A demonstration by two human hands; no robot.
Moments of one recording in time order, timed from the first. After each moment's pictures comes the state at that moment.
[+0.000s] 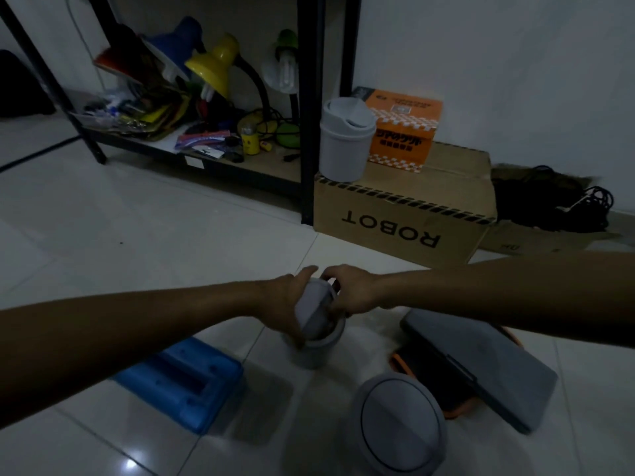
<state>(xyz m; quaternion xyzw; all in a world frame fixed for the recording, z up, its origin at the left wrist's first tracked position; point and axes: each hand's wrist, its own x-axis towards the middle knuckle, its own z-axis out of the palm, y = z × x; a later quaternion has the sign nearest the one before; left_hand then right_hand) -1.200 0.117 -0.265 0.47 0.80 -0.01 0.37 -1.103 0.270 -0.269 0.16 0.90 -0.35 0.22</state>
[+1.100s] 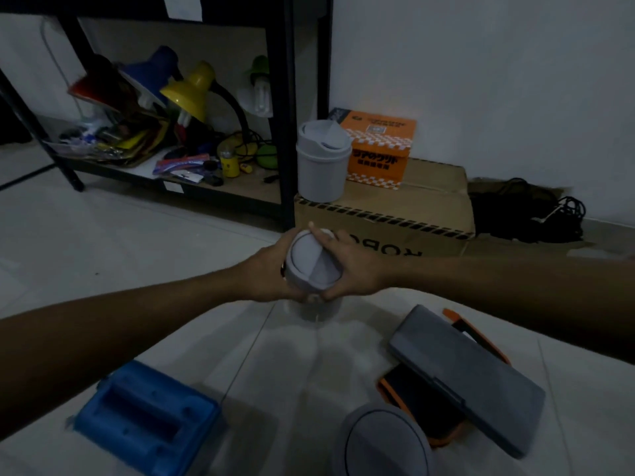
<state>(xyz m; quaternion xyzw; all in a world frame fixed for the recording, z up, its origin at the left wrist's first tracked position) -1.243 0.155 -0.242 0.52 0.76 0.31 0.24 -1.116 0.340 -0.240 0.05 0.96 -0.25 0.08</state>
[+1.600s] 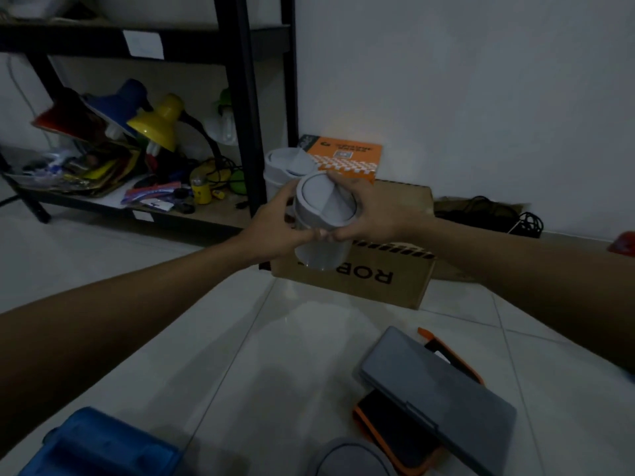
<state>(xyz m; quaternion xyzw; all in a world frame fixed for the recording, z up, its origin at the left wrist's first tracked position) -1.231 0.249 -0.165 0.49 0.72 0.47 0.14 -1.108 0.433 -0.150 0.11 0.94 -0.29 -0.12</state>
